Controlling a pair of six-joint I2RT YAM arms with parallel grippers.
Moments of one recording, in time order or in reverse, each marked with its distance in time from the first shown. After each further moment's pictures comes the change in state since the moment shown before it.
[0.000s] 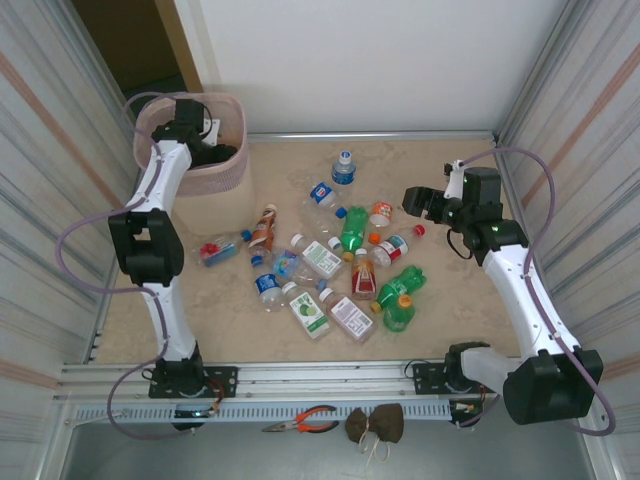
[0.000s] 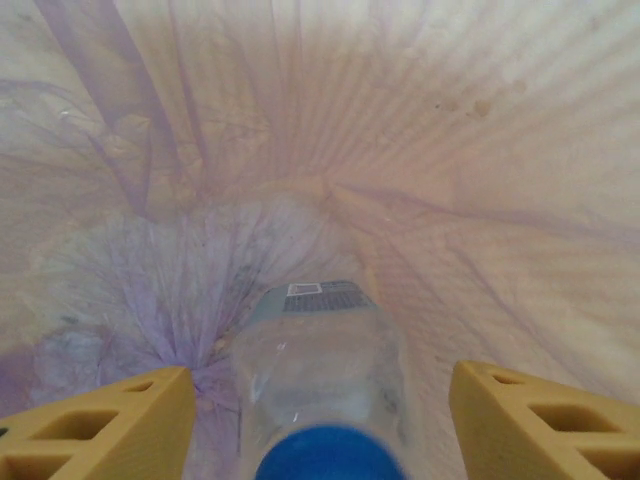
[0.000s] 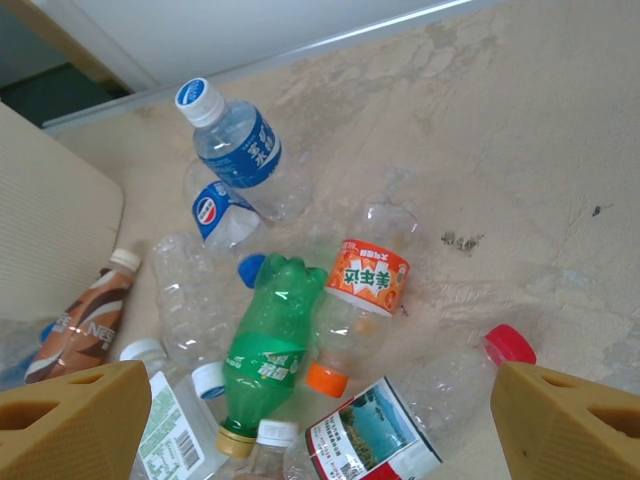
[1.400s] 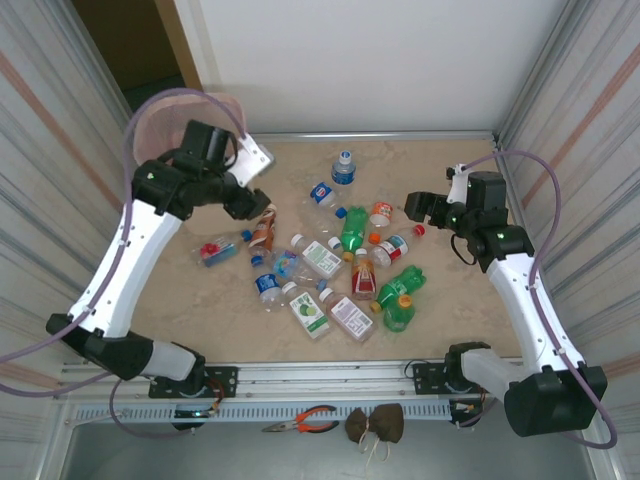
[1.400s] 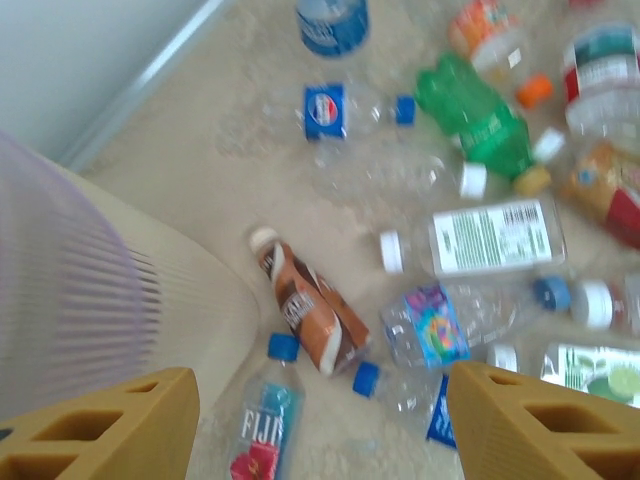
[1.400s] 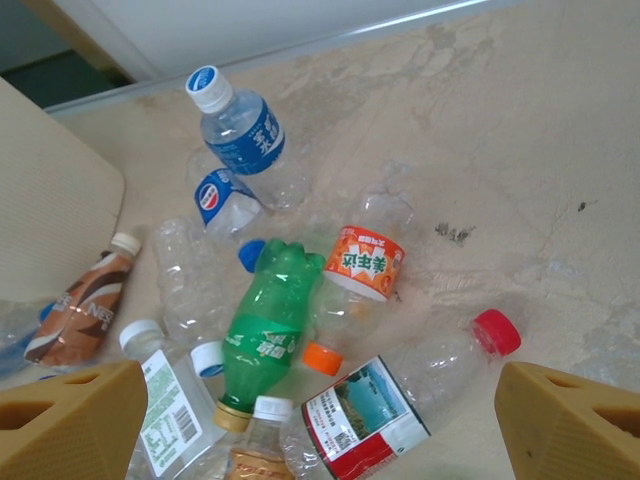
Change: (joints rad) left arm -0.433 -0.654 -0.241 -0.284 -0.093 0.464; right arm 0.000 -0.061 0.000 -0.063 0.002 -0.042
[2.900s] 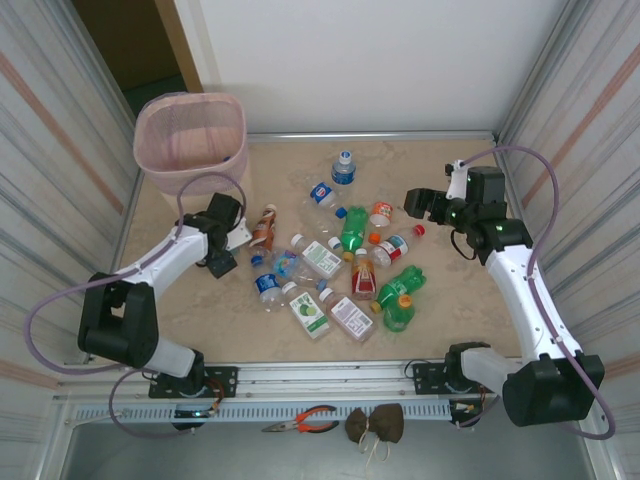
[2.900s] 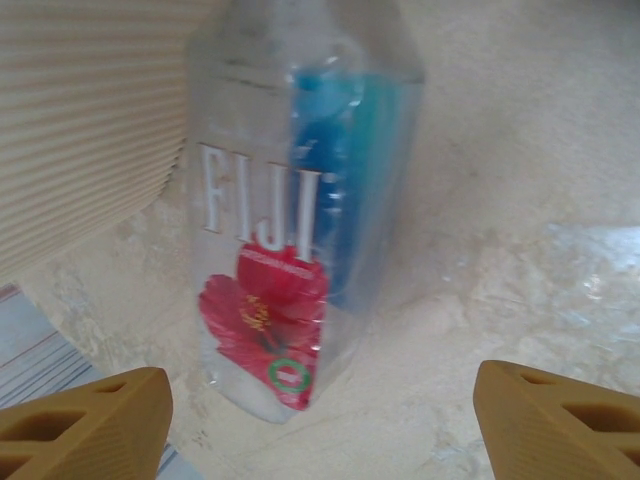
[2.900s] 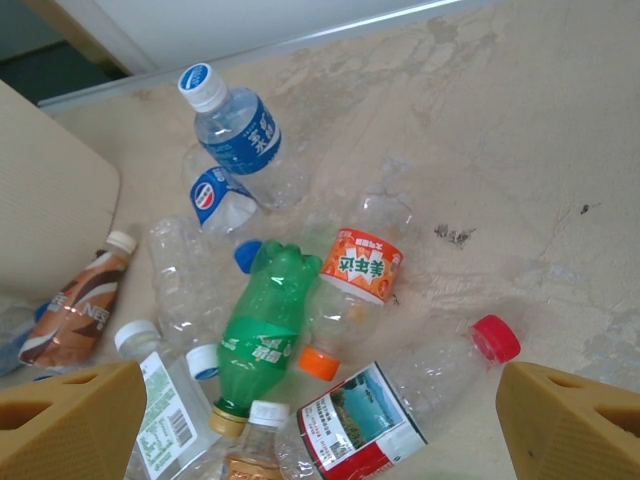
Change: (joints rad) left arm 0.183 0.064 -0.768 0.422 -0.447 0.238; right arm -0.016 0.053 0.031 -0.003 -0.019 -0.013
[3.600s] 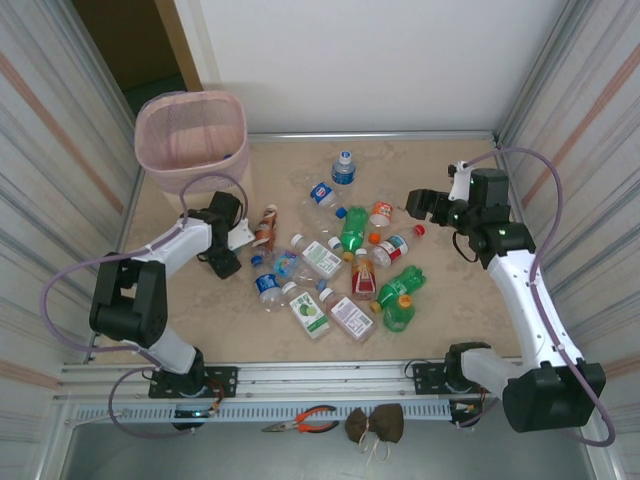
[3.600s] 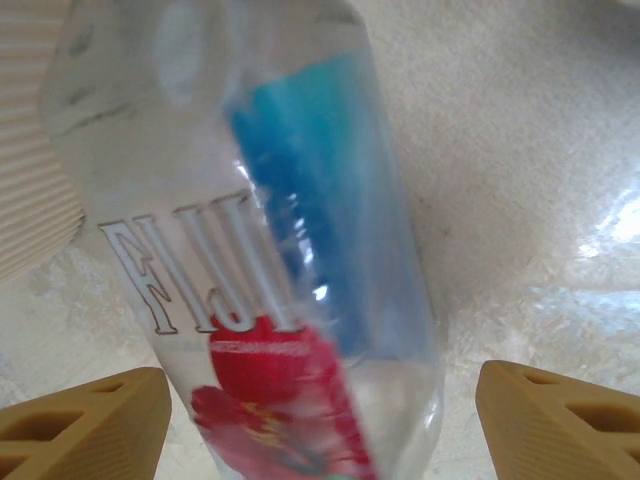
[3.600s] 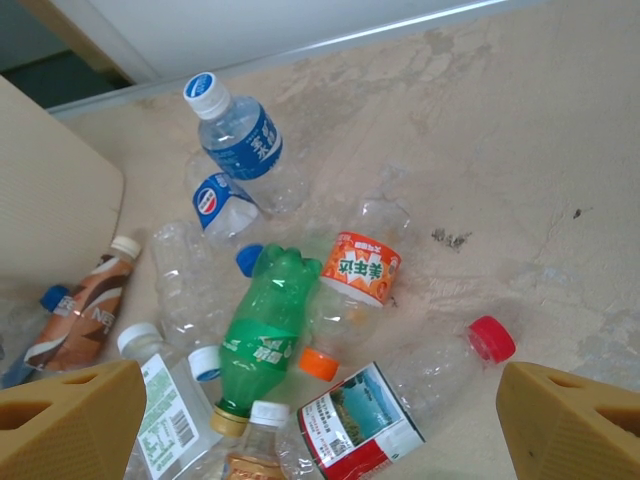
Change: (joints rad) left arm 0.034 0.119 0.027 0.008 0.119 0.012; right arm -0.006 -0.036 -0.014 -0.001 0.000 0.000
